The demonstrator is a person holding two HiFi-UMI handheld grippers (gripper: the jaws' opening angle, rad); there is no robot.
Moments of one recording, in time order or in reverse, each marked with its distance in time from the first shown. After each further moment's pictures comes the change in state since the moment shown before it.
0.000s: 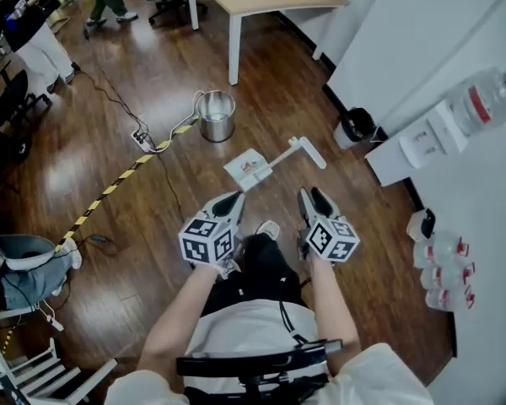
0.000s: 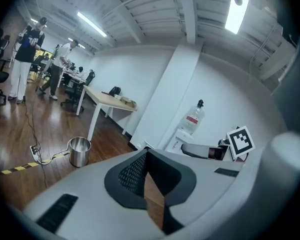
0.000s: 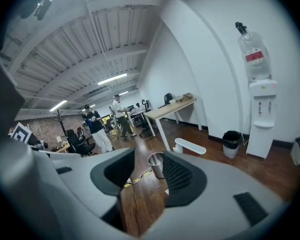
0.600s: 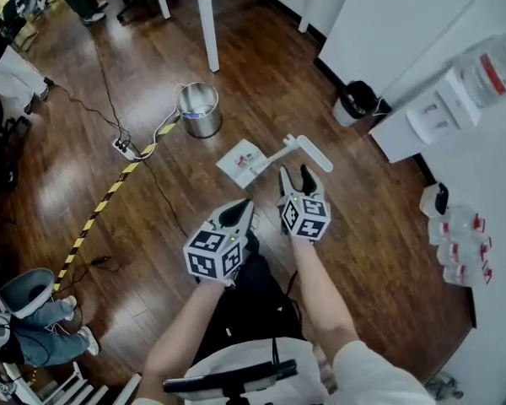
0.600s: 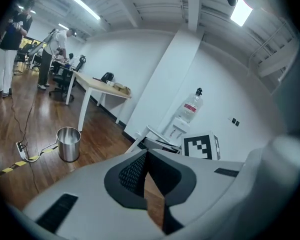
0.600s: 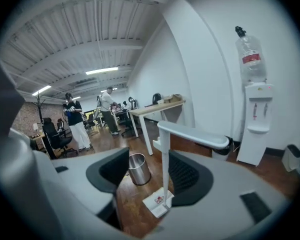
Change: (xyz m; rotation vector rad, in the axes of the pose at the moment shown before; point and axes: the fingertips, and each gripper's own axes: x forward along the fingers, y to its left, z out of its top) left arm 0.107 0.025 -0.044 0.016 0.130 -0.084; right arm 0.159 -0.078 -0.051 -0.094 -0.047 -0.197
